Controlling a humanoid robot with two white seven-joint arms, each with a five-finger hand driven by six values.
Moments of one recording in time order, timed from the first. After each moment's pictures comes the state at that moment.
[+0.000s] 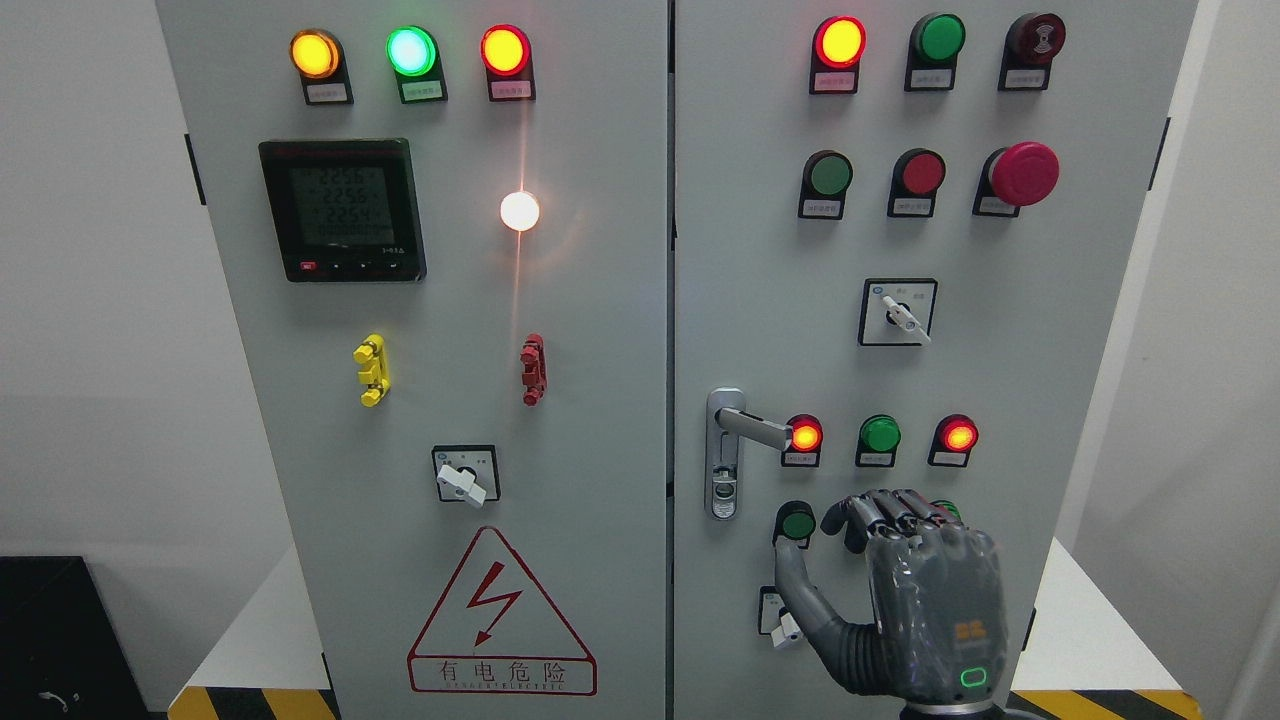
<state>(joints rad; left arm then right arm) -0.04 -0.11 -0.13 -0.05 0.14 -0.06 -0.06 -0.23 0.04 0.15 -1.87 1.25 -0.07 -0.34</state>
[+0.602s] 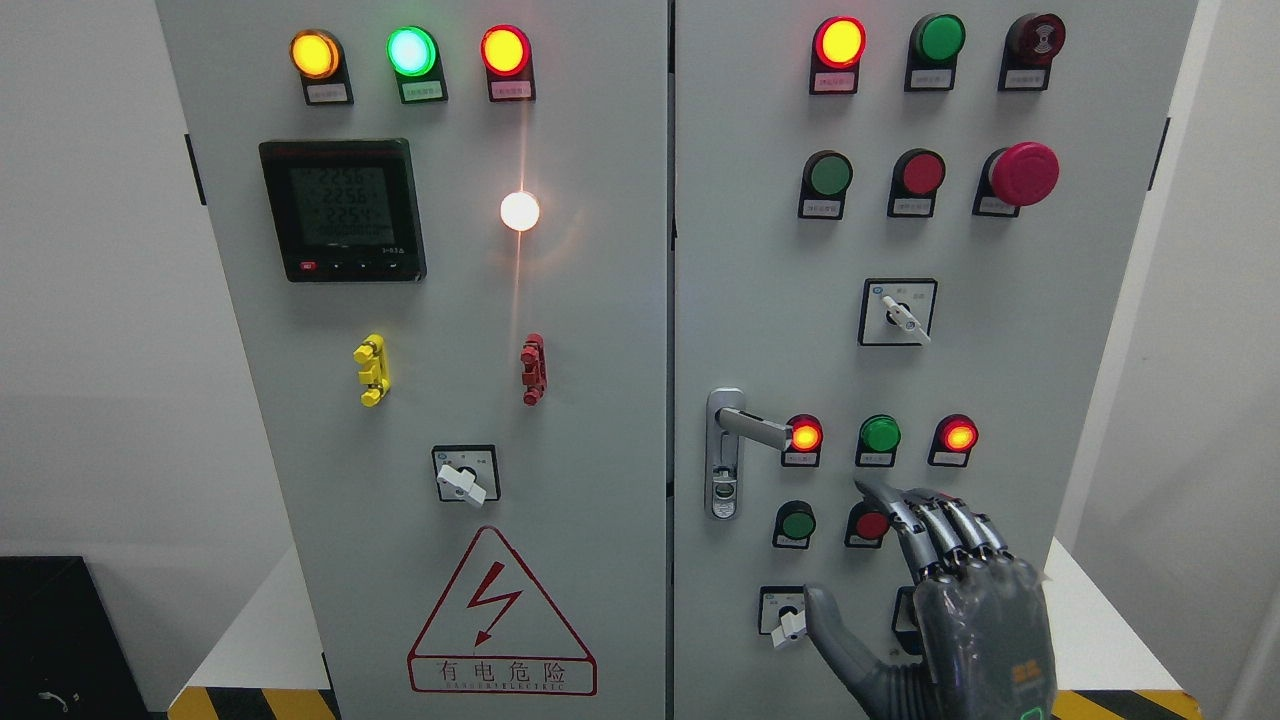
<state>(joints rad) -0.04 -0.11 -0.13 -0.05 0.14 -0.06 -0.06 -0.18 0.01 0.06 -1.91 1.15 -0.26 -0.37</state>
